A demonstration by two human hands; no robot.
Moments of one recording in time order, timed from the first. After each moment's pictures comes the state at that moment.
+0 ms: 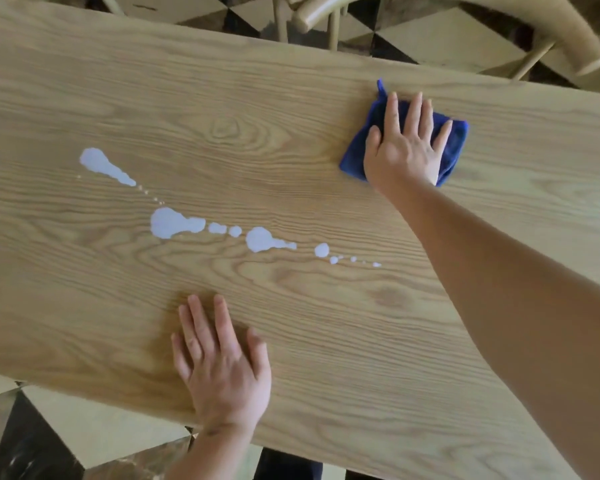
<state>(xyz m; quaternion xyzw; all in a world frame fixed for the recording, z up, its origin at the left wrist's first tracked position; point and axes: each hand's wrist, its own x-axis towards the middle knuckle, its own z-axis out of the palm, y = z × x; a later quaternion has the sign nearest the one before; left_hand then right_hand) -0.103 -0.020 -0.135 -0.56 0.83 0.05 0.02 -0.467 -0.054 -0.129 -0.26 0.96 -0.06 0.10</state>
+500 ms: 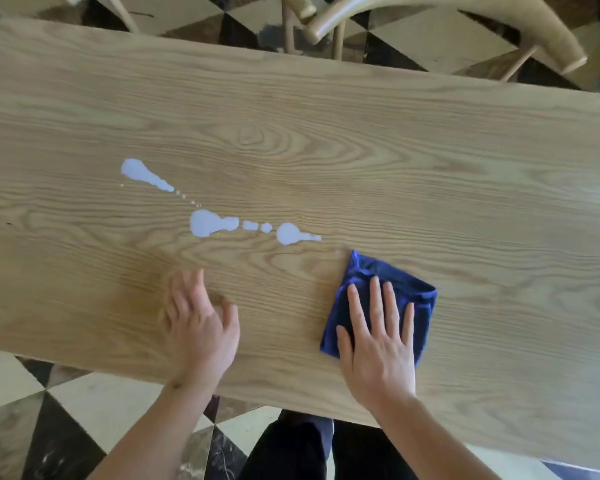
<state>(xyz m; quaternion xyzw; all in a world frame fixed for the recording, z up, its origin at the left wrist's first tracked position) -0.064 -0.116 -0.109 -0.54 0.83 0.11 0.01 -0.200 0.098 -0.109 -0.34 0.92 0.00 0.18</state>
